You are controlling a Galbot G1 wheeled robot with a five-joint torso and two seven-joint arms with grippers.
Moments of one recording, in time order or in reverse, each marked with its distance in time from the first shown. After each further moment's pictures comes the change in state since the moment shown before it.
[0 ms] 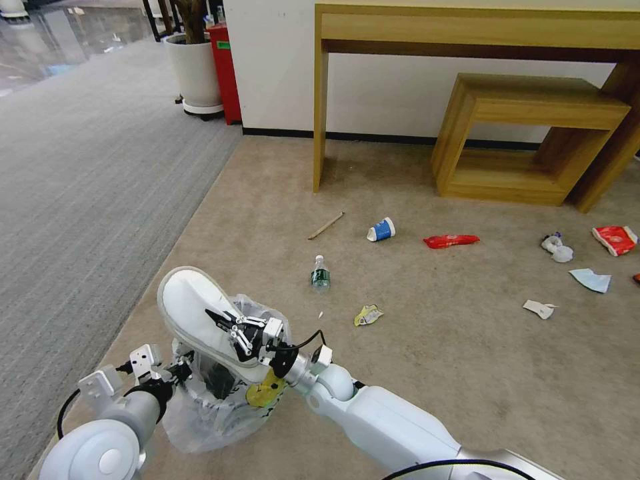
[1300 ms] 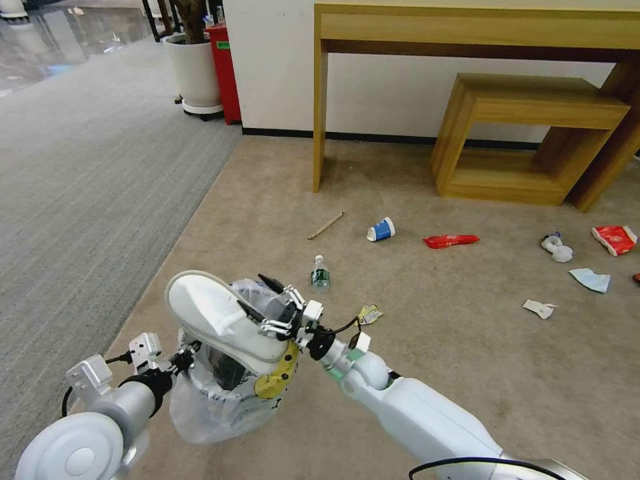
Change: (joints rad) left arm -0.008 0.078 -0.027 -0.087 -0.307 0.001 -0.080; right arm -0.052 -0.154 0.157 0.114 0.013 -0.043 0.011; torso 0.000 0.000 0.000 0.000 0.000
